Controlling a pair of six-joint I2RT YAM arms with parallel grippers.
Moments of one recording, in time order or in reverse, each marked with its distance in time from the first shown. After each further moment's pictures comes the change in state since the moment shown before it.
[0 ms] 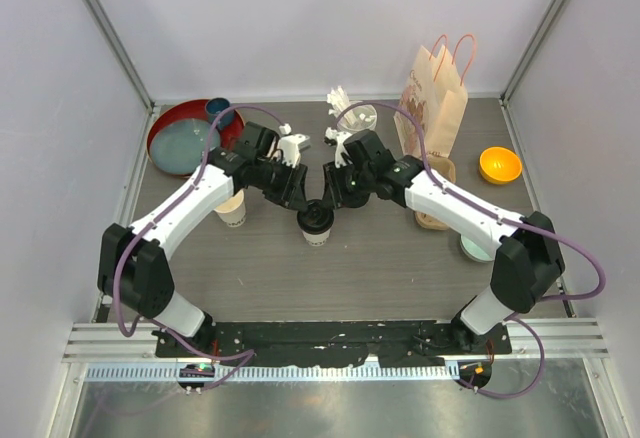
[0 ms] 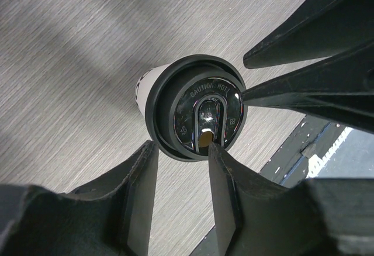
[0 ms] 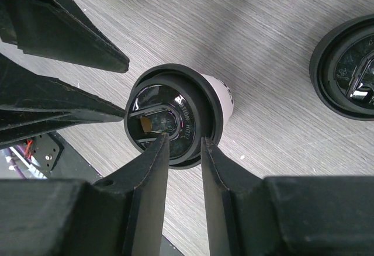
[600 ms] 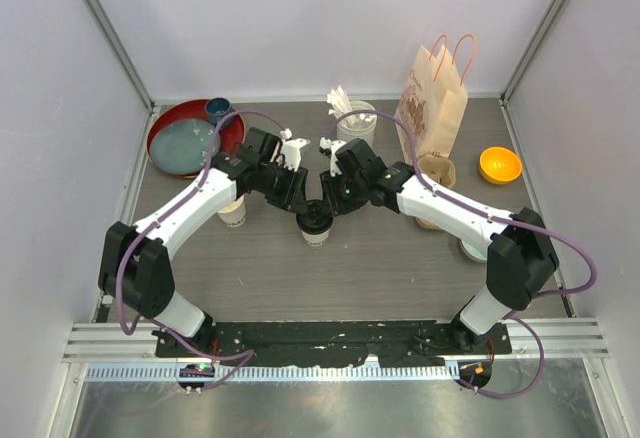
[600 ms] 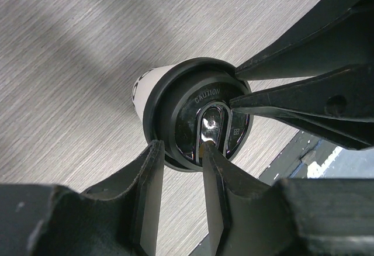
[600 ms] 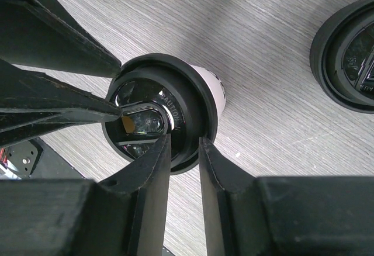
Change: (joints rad) left arm -0.019 0.002 -0.043 0.052 -0.029 -0.053; right arm 0.052 0.026 -0.034 0.011 0.086 0.001
